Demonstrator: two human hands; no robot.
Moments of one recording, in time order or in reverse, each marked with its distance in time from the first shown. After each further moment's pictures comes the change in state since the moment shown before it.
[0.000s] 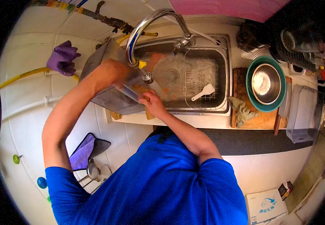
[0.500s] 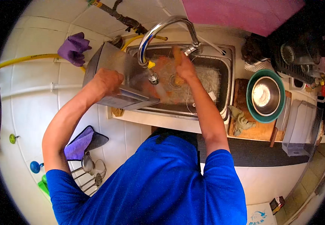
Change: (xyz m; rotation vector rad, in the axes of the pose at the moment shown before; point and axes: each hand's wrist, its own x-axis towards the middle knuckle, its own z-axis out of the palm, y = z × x) left_hand -0.067 0.022 0.012 -0.102 0.018 -0.263; right_hand 0.125 -0.040 -0.151 -0.306 0.076 0.148
